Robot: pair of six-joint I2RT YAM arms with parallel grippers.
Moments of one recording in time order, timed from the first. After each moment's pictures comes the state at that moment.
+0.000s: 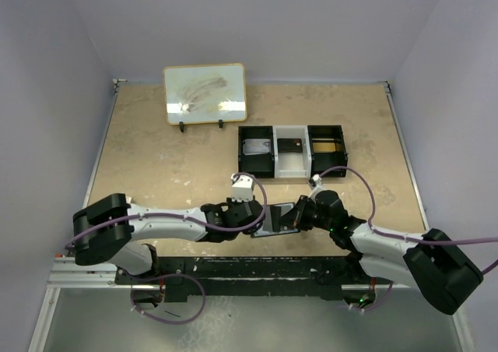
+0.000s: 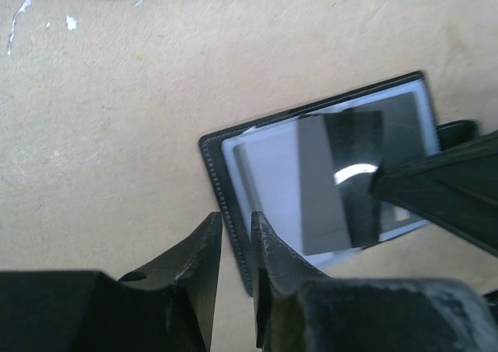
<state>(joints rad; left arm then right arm) -1.25 1.49 0.74 -0.21 -0.59 -0.97 0.64 1.07 0.11 0.35 -0.23 0.93</state>
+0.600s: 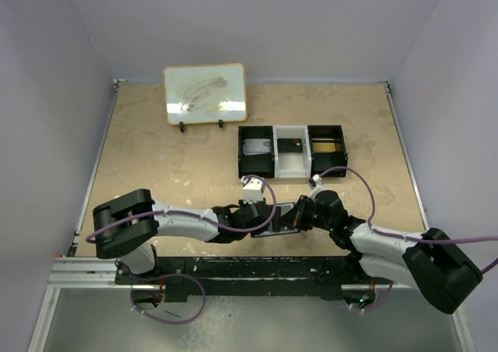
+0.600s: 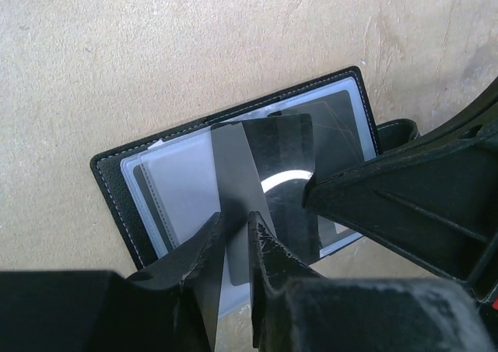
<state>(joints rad) -1.25 1.61 0.74 0.05 -0.49 -0.97 0.64 1.08 0.11 0.36 -0.23 0.94</state>
